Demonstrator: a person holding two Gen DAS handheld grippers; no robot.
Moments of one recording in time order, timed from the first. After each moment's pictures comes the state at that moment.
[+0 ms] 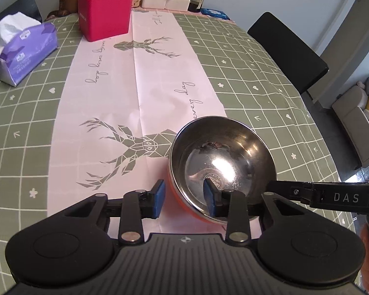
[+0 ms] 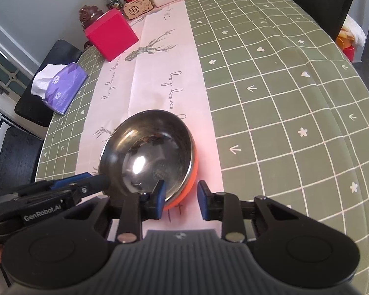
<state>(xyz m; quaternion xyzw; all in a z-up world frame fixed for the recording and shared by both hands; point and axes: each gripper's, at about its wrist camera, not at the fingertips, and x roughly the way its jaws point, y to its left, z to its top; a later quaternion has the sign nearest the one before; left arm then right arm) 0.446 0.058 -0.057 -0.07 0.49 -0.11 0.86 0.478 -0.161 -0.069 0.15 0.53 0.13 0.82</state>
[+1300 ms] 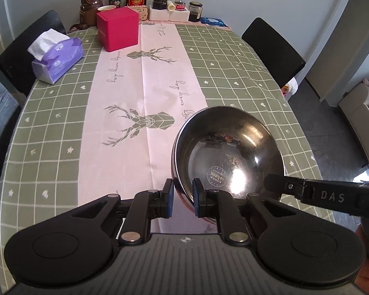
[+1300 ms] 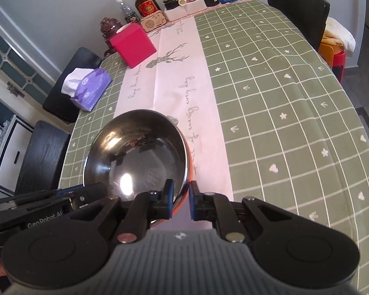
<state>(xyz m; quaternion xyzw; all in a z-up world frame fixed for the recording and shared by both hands) 0.325 0.028 0.041 -0.05 0.49 -0.07 0.87 0.366 -0.182 0.008 0.16 0.50 0.15 0.84</state>
